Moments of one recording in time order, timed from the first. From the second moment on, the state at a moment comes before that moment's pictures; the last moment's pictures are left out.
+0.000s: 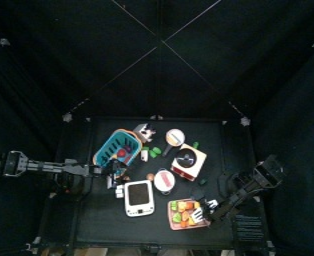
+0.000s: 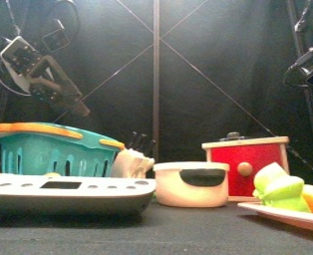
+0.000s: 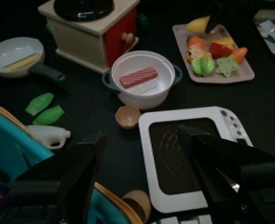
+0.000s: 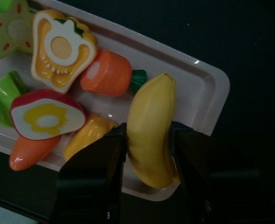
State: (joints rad) left arm 0.05 -0.59 1.14 0.11 -0.14 -0.09; right arm 0.69 -0.10 0.77 -0.33 0.86 1.95
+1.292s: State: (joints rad) left arm -0.11 -0.99 1.23 0.10 0.14 -0.10; right arm -0.15 0.07 0.30 -1.37 0.00 1.95
